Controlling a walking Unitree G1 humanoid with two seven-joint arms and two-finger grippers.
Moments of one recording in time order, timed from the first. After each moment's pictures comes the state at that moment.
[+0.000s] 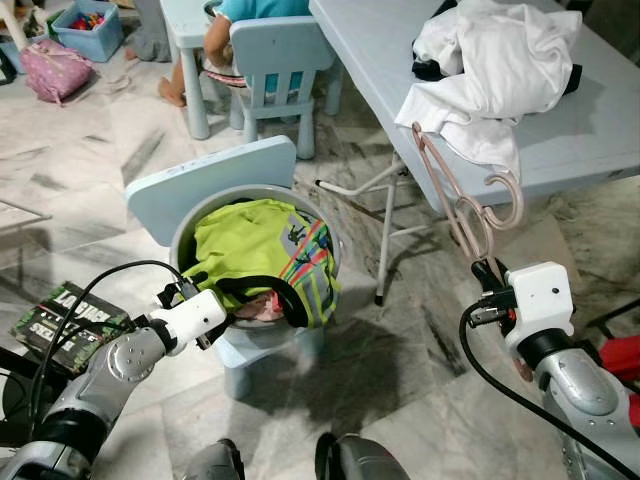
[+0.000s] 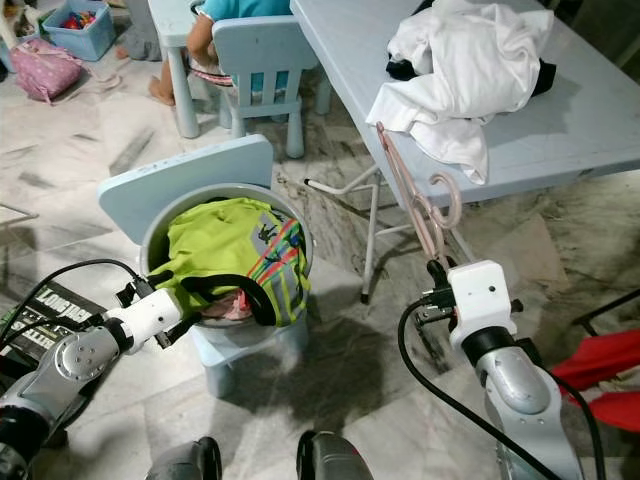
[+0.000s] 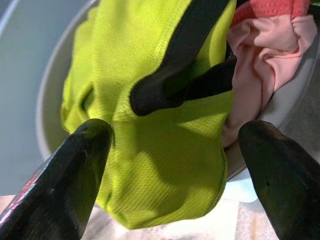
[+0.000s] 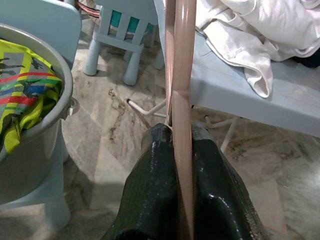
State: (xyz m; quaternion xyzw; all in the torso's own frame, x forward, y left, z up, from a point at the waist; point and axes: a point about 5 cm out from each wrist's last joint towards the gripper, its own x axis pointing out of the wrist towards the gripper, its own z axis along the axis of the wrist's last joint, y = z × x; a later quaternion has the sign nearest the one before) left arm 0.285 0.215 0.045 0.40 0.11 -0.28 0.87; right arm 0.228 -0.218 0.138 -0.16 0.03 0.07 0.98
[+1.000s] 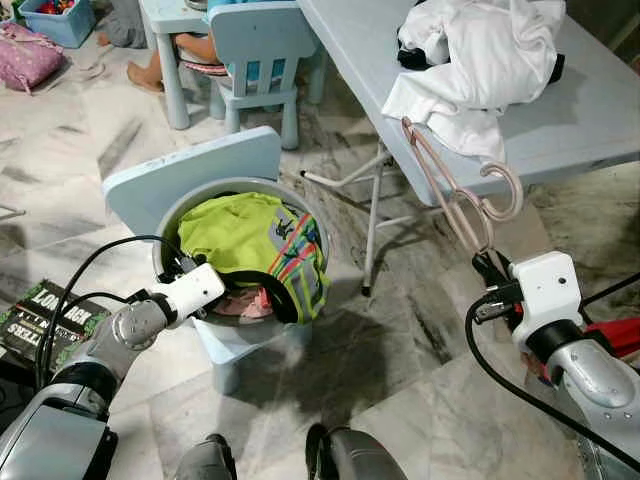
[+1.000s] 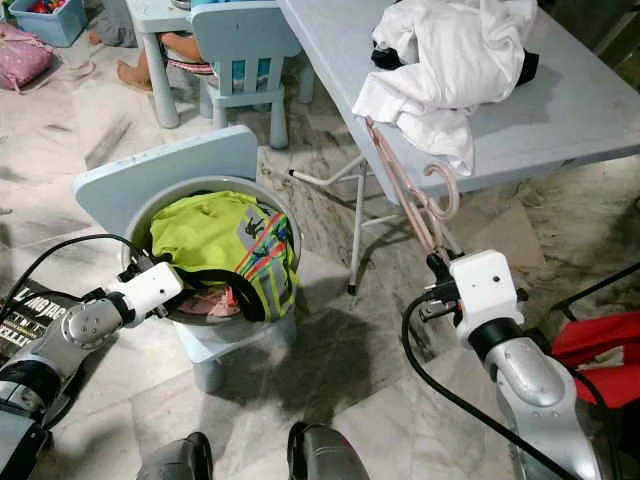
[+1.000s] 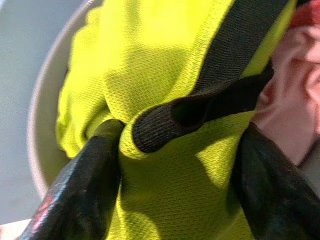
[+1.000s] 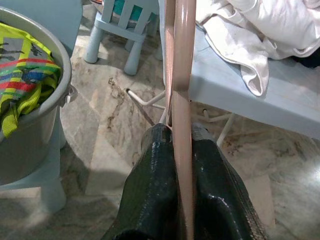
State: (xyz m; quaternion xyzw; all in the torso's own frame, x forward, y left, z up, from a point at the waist) left arm 0.316 0.222 0.057 0.41 0.11 -0.27 0.87; right arm 0.229 -0.219 0.151 -0.18 0.03 0.10 0.98
